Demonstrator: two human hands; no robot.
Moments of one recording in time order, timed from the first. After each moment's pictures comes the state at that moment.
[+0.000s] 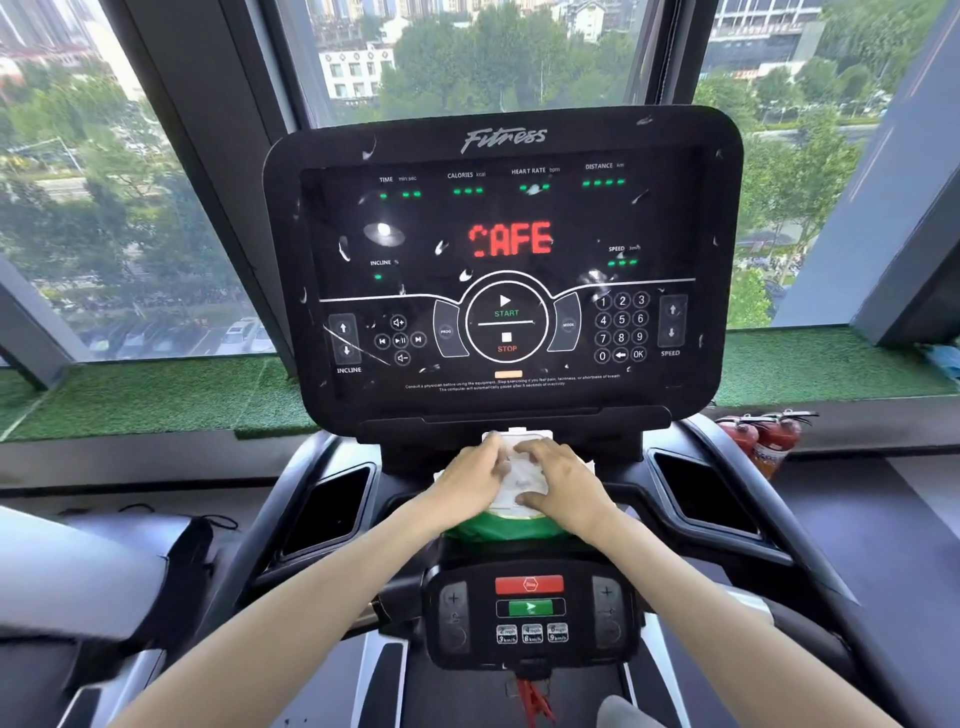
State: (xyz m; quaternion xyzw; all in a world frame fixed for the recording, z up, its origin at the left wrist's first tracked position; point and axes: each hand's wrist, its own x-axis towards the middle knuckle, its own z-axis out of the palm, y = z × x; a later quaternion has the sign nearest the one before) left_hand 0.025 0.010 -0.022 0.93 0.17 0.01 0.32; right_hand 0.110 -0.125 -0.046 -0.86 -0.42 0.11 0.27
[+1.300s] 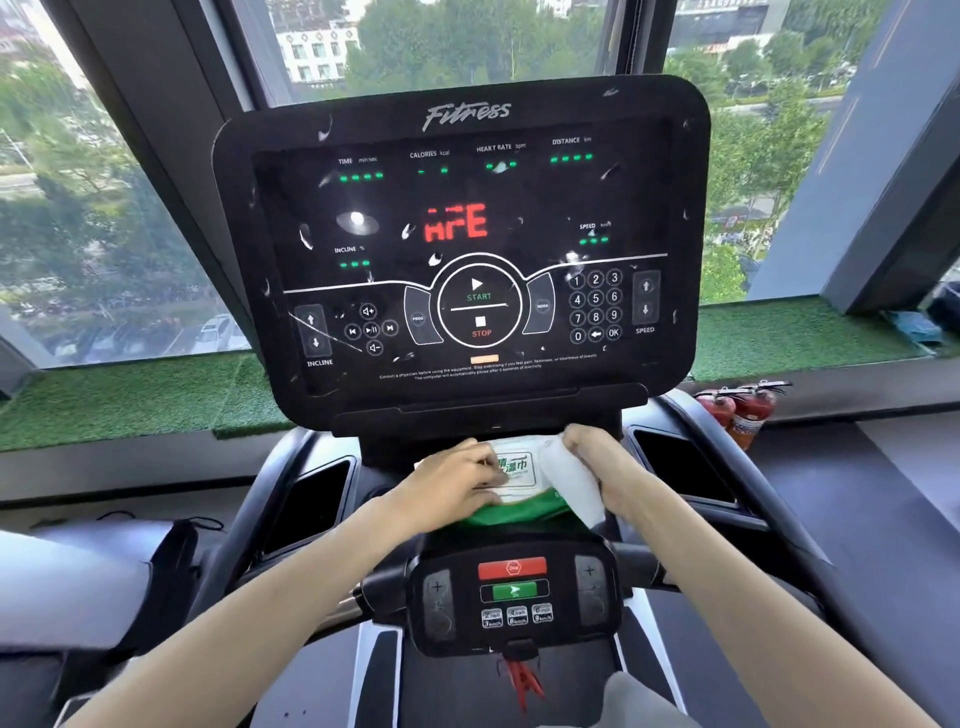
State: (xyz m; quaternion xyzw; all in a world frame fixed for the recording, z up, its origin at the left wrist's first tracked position) left_hand 0.011 0.021 -0.036 0.99 -0.11 0.06 0.11; right_hand 0.119 -0.159 -0.007 -0.71 -0.01 0.38 0.60
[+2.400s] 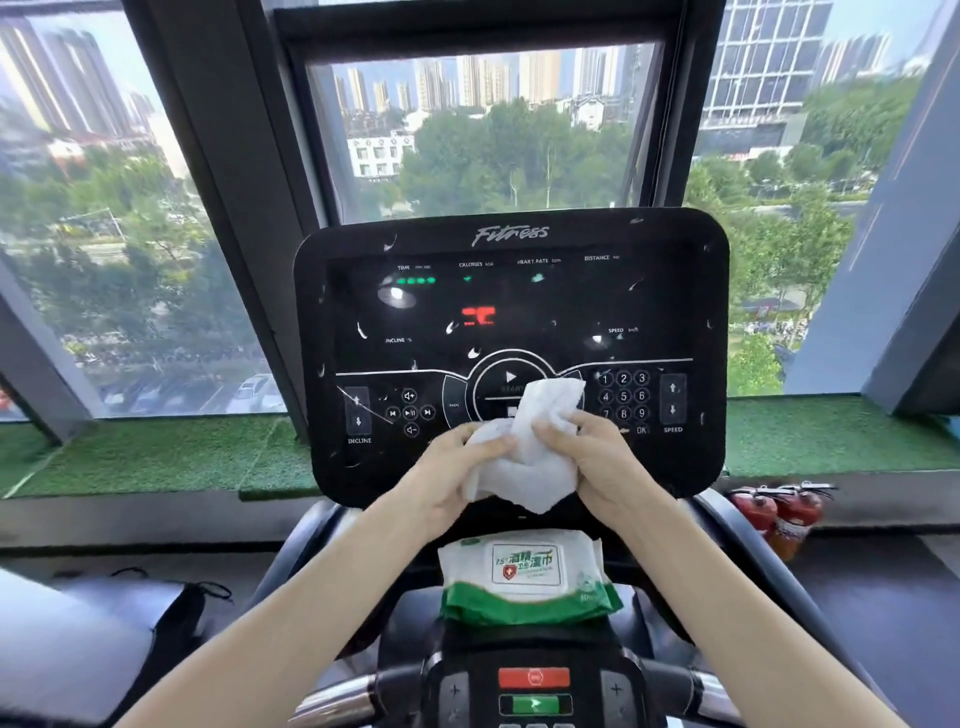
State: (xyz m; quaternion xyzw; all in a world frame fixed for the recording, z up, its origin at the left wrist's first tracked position) left_hand 0.022 0.020 0.093 0.59 0.19 0.08 0.78; right_hand 0.120 -0.118 0.096 -0.51 -0.22 0.33 0.76
